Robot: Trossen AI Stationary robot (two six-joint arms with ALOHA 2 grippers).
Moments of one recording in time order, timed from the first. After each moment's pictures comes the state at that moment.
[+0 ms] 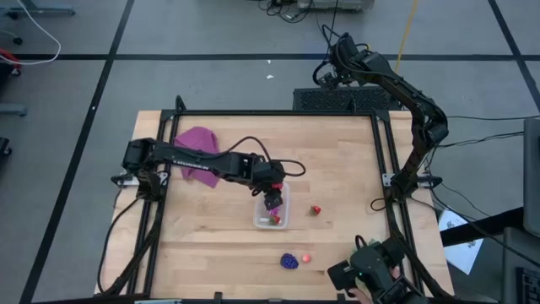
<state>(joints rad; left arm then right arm) -0.04 1.83 1.46 -0.63 -0.11 -0.38 -0.93 1.74 1.70 -0.91 0.26 0.06</state>
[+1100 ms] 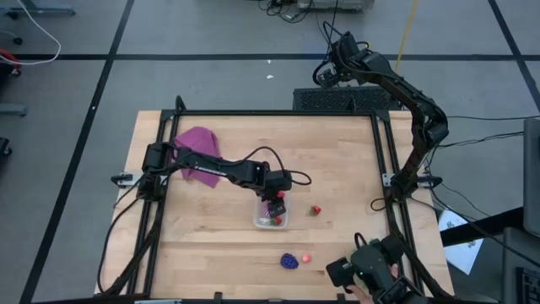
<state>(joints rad) -0.03 2.01 1.46 -0.58 0.01 -0.37 -0.93 1.74 1.70 -0.85 0.26 0.07</state>
